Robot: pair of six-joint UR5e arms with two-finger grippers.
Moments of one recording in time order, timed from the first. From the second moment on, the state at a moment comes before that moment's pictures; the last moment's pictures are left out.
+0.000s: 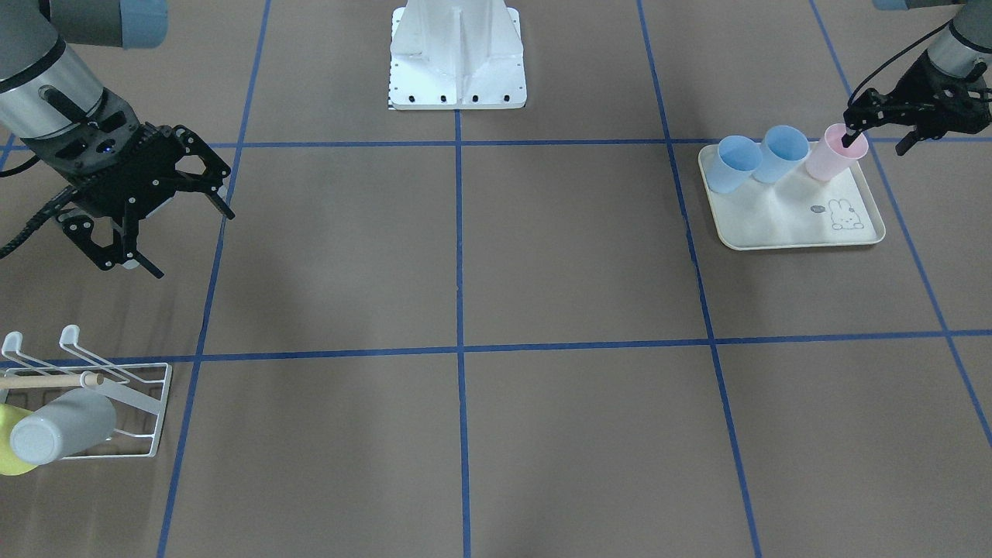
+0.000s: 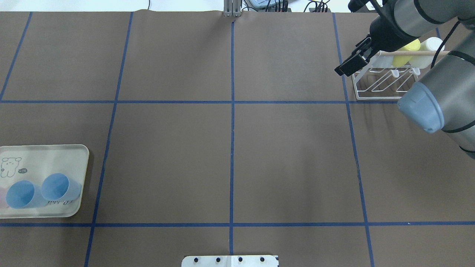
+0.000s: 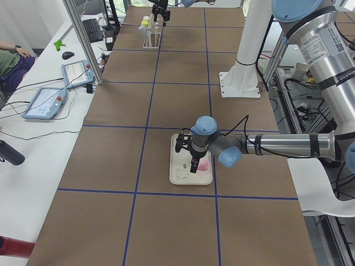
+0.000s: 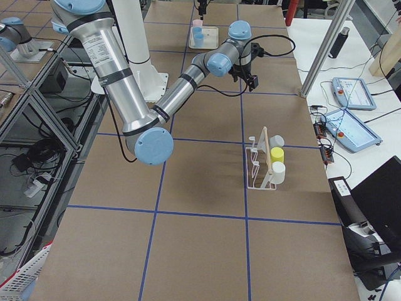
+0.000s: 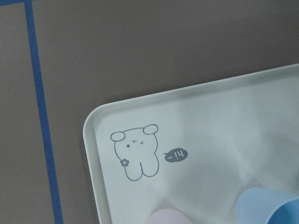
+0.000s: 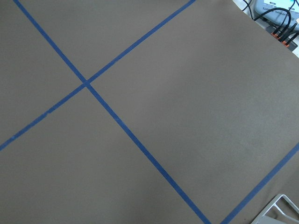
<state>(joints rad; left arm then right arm) -0.97 -1.08 -1.89 -2.33 -2.16 -0.61 1.02 -1.12 1.94 -1.55 2.20 0.09</state>
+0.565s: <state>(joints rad) -0.97 -1.06 -1.78 -2.48 -2.16 -0.58 1.02 -1.13 1.94 -1.55 2.20 0.09</state>
